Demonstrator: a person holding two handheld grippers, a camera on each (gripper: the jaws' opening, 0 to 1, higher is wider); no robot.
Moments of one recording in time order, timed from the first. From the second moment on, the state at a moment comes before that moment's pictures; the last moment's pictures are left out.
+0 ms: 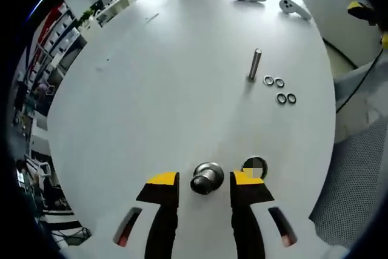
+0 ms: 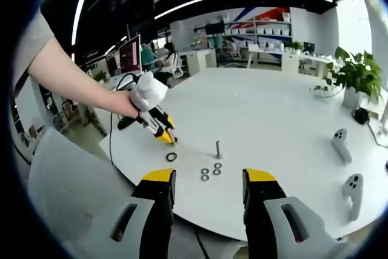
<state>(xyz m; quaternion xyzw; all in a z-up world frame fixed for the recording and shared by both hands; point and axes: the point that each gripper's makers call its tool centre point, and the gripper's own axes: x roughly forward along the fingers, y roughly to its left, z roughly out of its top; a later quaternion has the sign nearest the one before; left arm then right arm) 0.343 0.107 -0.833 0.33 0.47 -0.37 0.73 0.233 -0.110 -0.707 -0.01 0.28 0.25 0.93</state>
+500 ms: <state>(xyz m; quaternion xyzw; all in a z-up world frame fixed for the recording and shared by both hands) 0.290 0.110 -0.852 0.25 0.51 -0.34 0.75 0.232 -0.107 -0.707 -0.01 0.28 0.25 0.93</state>
